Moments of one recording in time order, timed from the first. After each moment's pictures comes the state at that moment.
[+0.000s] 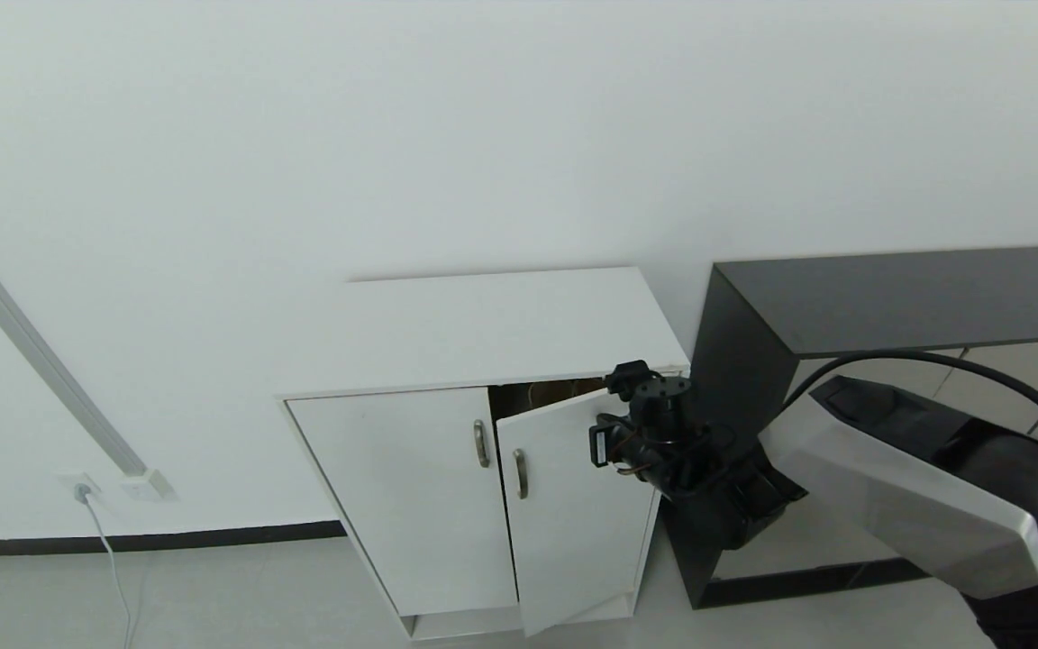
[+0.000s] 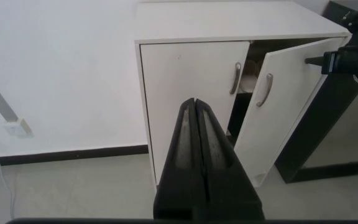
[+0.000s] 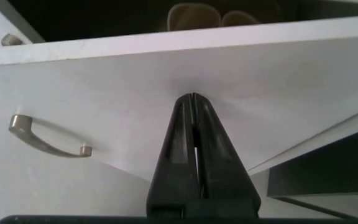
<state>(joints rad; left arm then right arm) 0.00 0.00 0.00 0.00 0.02 -0.01 0.60 2.47 -1.36 -0.86 -0.19 0.12</state>
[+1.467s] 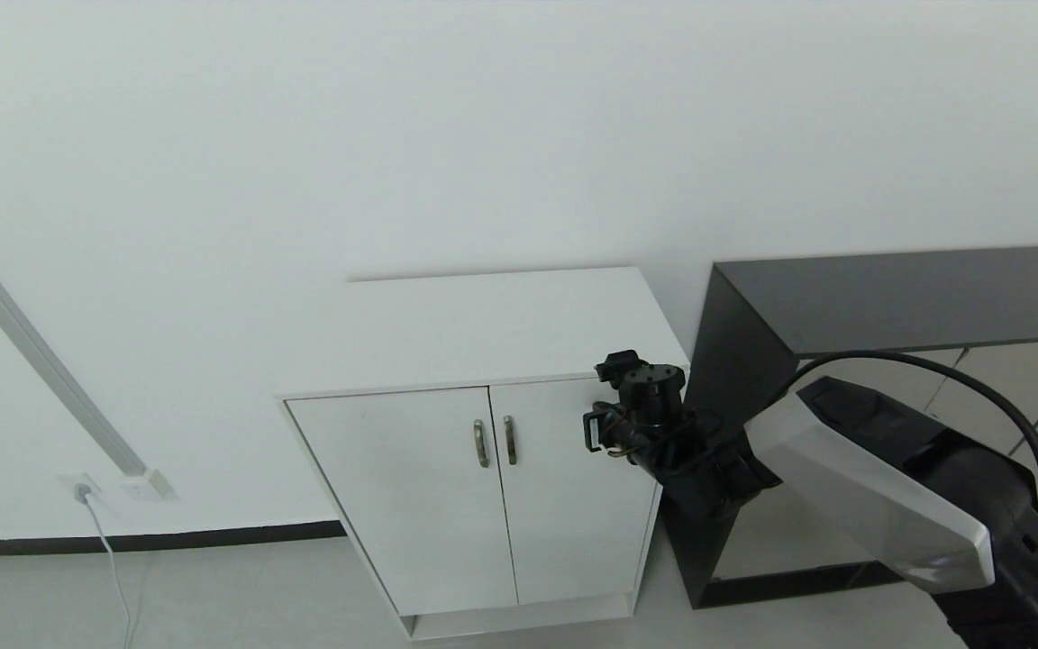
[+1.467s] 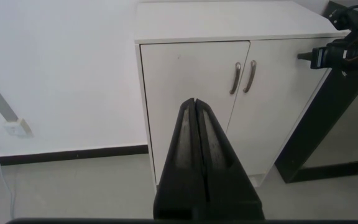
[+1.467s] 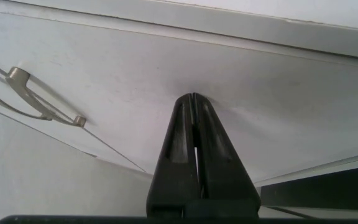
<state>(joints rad) 0.00 0.00 0.00 0.00 0.02 -0.01 0.58 2.55 -1.55 -0.74 -0.20 0.09</state>
